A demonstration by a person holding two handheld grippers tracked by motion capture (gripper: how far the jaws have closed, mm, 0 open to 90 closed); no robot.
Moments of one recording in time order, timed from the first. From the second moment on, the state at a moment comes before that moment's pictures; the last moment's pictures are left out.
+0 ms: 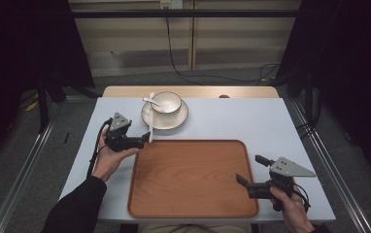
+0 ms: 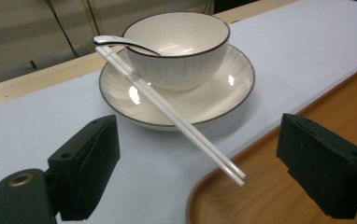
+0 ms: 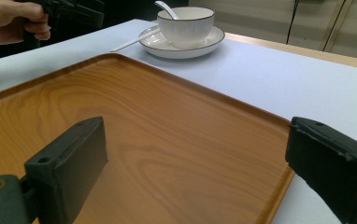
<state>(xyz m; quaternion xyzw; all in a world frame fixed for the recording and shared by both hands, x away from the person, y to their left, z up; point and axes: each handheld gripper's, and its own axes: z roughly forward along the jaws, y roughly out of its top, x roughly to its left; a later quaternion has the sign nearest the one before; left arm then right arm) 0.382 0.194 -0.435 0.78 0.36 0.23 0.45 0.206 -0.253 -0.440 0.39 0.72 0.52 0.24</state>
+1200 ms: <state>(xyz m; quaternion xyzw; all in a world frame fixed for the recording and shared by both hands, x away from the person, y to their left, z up) 0.473 0.171 -0.442 0.78 0.44 0.23 0.39 0.206 -0.256 -0.440 0.40 0.72 0.52 0.23</state>
